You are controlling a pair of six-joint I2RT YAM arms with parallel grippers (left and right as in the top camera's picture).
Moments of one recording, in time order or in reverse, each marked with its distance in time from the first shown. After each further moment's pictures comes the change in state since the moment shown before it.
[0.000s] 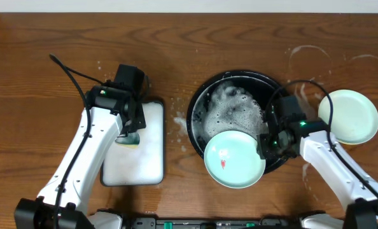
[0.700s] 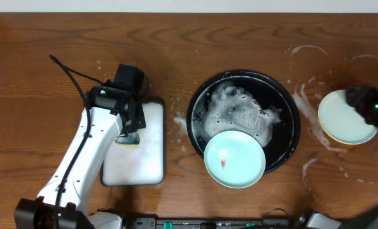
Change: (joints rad) left arm 0.000 0.000 0.000 0.000 0.000 0.000; right arm -0.739 -0.057 0.326 0.127 -0.286 0.064
